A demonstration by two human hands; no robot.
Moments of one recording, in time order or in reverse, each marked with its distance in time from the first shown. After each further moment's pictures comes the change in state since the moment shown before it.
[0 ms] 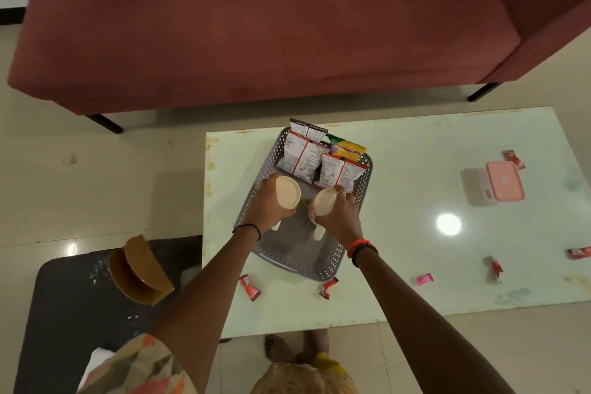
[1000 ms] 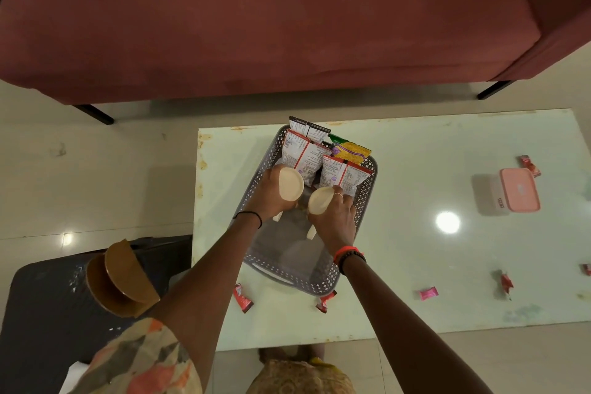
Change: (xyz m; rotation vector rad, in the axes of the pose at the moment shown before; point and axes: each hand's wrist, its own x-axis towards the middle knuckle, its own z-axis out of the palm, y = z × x) left_hand 0.064 -0.022 0.028 -0.038 -0.072 0.031; right_hand 0.024 -0.005 0.025 -0.044 0.116 0.084
